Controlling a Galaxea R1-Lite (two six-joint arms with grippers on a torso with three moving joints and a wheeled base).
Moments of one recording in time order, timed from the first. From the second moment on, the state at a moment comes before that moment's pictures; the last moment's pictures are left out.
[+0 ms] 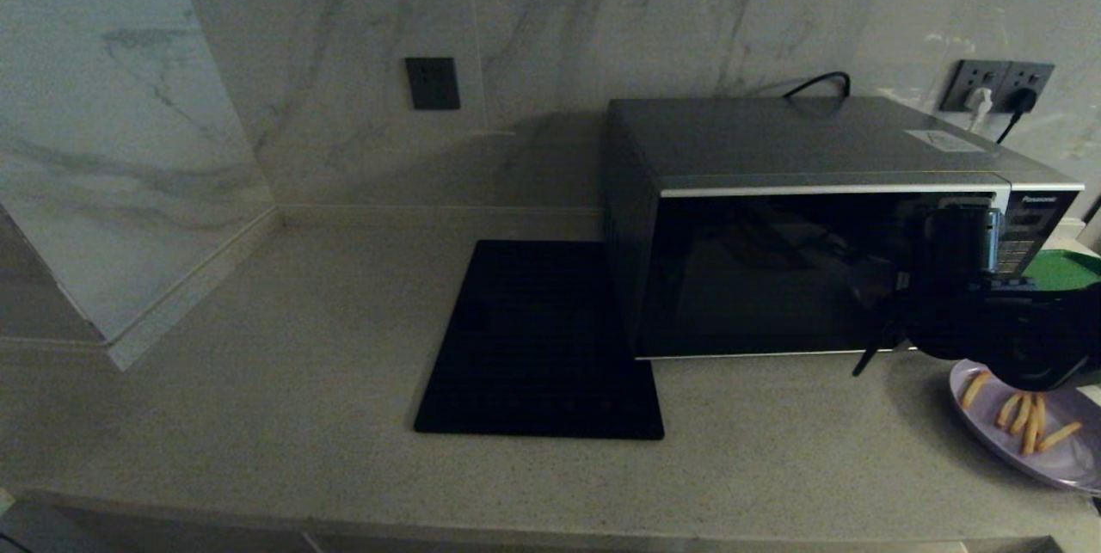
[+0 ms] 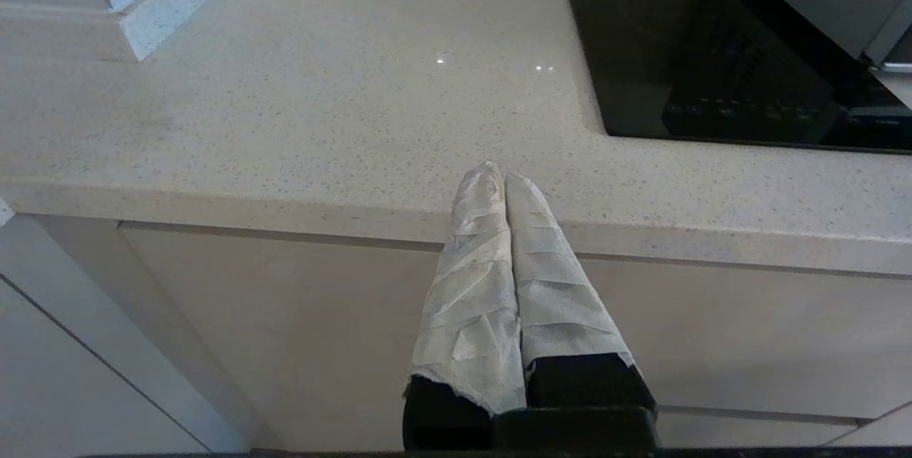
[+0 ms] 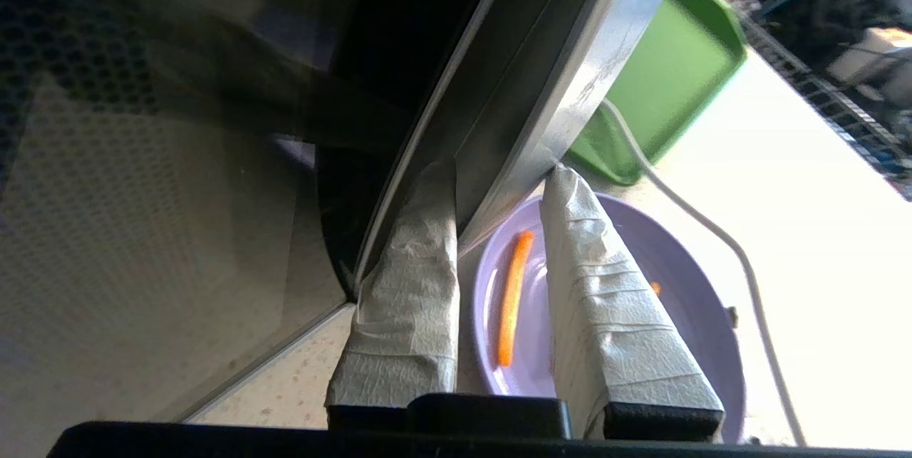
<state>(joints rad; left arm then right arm) 0.00 0.00 0.00 -0.01 0.02 -0.07 0.03 1.93 -0.94 -0.59 -0.91 0.04</state>
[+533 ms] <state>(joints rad) 0.00 0.00 0.00 -0.01 0.02 -0.07 0.02 1.92 -0.94 -0.58 -0.99 0.05</state>
